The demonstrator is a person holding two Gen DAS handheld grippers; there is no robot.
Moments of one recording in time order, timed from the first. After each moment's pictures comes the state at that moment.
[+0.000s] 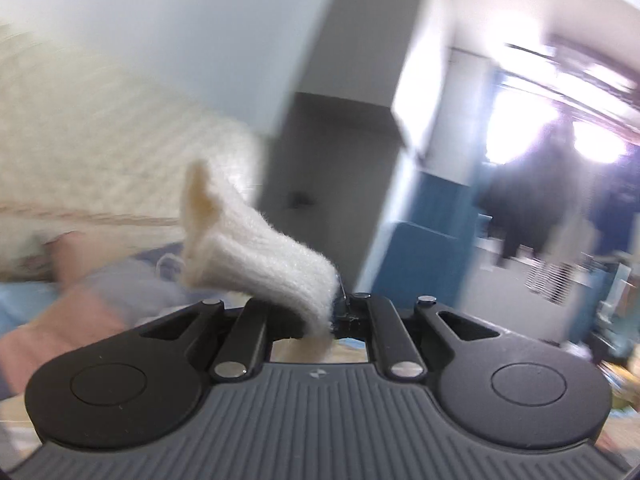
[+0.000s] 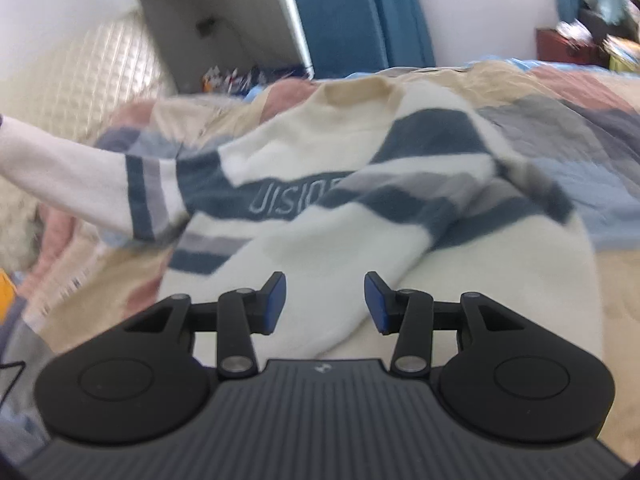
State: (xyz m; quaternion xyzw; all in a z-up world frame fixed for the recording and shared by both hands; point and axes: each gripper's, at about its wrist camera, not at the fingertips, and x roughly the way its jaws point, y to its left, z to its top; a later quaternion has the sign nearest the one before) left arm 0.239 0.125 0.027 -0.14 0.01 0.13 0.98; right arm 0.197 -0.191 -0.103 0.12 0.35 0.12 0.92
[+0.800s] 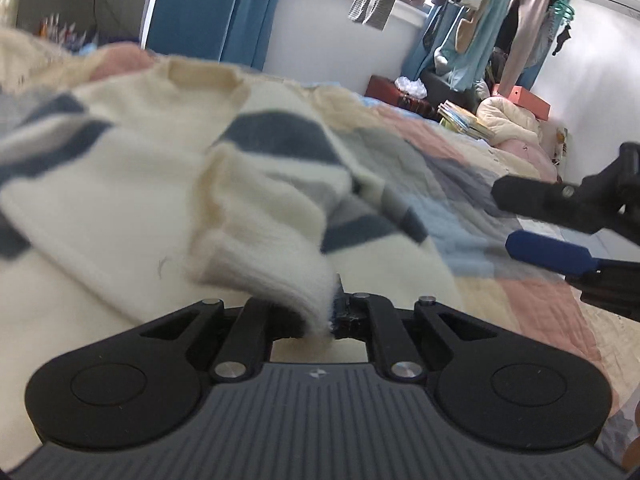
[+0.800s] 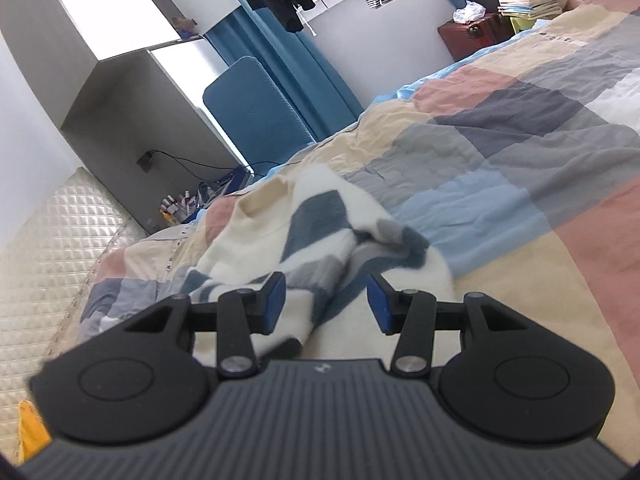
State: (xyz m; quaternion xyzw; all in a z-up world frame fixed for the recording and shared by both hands) left arm 0.307 -0.118 -0.178 -0.11 0.35 -0.18 0.92; right arm 0.179 -0.319 -0.089 0.29 0.27 0.05 0.92
